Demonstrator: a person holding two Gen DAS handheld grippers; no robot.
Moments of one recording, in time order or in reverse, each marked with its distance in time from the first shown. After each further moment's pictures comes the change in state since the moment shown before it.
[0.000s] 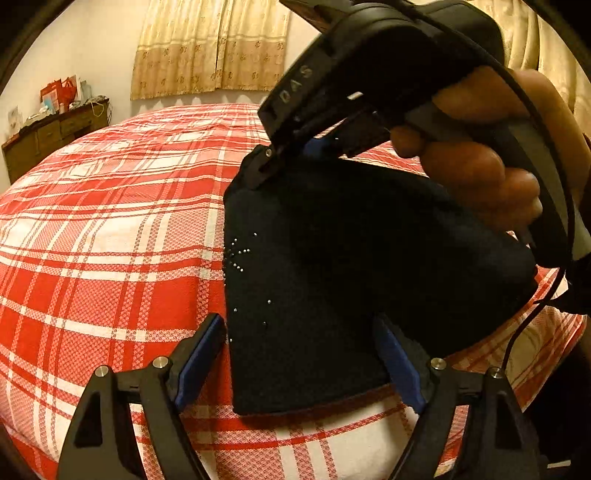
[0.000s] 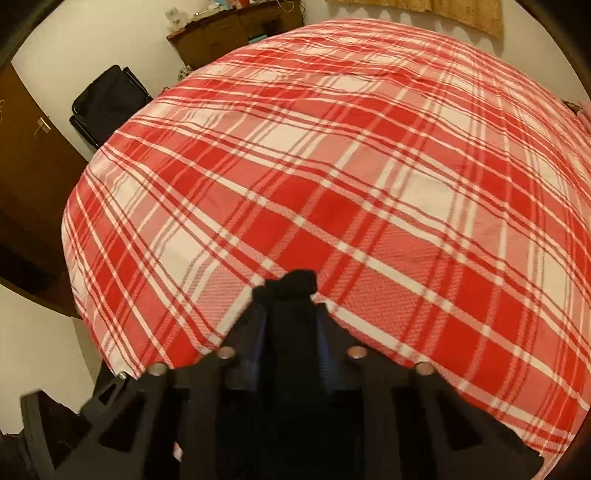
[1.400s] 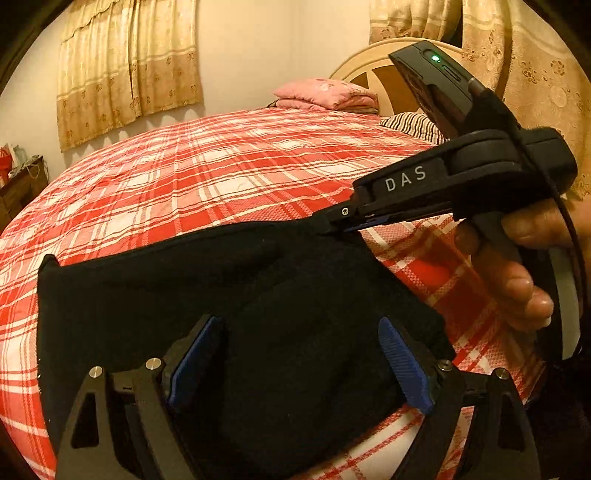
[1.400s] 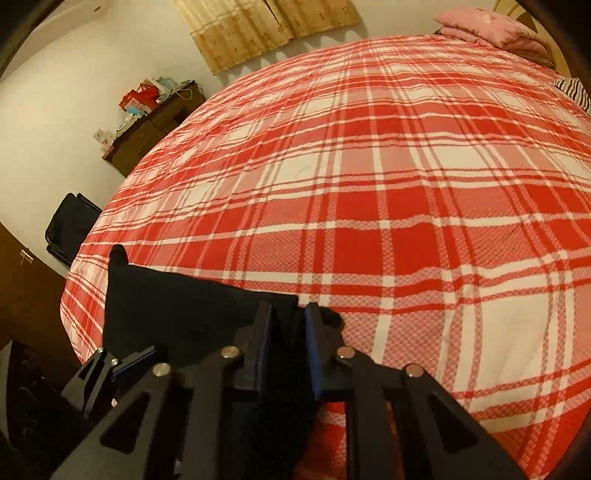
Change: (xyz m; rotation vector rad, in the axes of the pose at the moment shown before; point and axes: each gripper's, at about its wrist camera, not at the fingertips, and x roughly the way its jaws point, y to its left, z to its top) left arm 0.038 -0.163 0.043 0.251 0.041 -0.109; right arm -0.105 -0.183 -0.160 0.413 -0.283 -0.023
